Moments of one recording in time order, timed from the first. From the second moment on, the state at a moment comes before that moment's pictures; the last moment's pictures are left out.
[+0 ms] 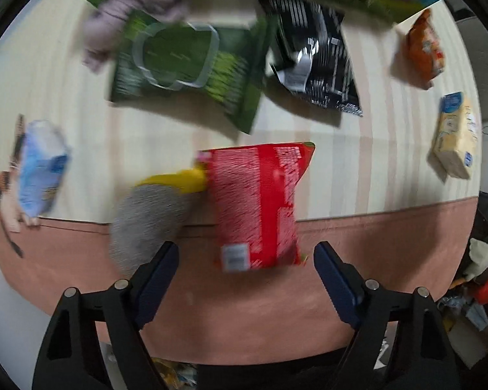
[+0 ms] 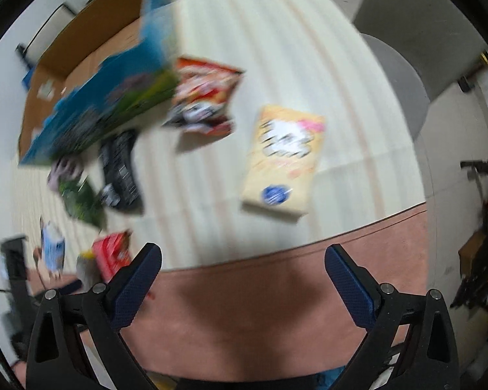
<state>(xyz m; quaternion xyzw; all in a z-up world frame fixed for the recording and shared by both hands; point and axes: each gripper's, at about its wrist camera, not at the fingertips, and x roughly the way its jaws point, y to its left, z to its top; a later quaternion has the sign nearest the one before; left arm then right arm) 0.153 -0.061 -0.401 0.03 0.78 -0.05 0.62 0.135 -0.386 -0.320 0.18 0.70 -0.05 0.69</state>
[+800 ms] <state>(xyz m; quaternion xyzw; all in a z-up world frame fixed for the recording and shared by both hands) 0.139 -0.096 -0.367 0.00 0.76 0.00 0.64 0.187 -0.422 -0.416 0.19 0.74 -0.05 0.65</state>
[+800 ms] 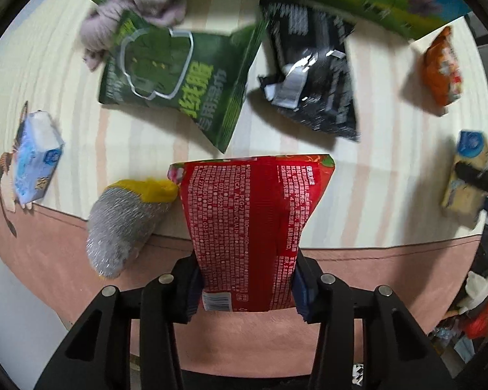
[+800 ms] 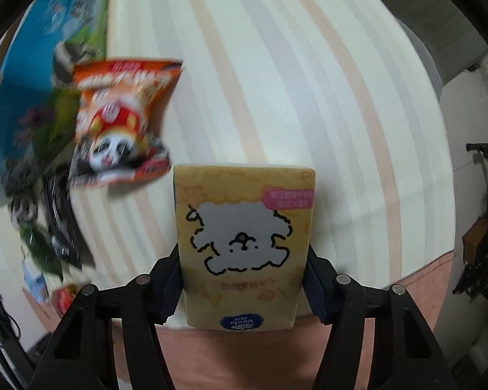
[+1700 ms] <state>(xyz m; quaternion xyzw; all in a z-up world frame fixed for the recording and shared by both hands) 0.381 -0.075 -0.191 -0.04 0.66 -0.07 0.75 0.329 -0.281 -0.184 0.13 0.61 0.13 0.77</state>
